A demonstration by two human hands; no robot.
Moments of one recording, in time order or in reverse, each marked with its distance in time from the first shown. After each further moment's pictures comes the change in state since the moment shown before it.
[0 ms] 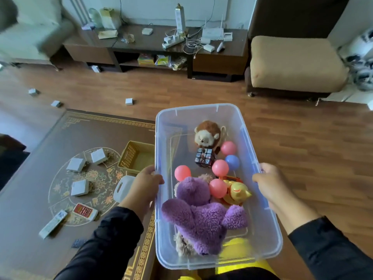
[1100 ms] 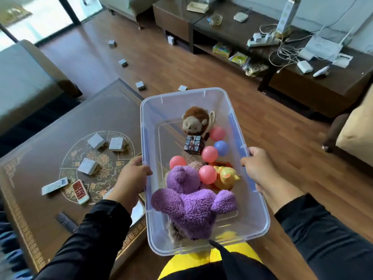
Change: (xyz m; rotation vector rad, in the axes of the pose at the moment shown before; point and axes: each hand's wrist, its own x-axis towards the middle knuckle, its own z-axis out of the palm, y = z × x) left_hand 0.184 0.162 0.014 -0.430 0.470 -0.212; right_hand 0.341 -0.237 0.131 -0.266 -0.477 -0.237
